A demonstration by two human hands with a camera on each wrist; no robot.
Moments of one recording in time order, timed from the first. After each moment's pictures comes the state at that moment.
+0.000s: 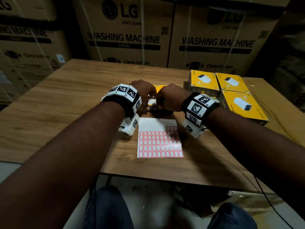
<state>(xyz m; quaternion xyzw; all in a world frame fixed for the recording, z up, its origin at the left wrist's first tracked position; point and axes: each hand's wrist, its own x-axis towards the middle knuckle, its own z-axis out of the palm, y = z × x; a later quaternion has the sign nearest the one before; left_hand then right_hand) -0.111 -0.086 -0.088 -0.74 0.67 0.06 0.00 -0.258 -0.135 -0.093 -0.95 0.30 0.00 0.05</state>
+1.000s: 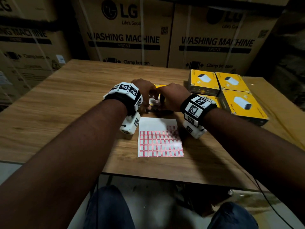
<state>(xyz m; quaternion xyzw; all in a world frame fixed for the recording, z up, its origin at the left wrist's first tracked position) -0.110 -0.087 -0.088 -0.74 0.67 0.06 0.01 -0.255 -0.146 -0.109 -0.95 0.31 -0.04 -0.02</state>
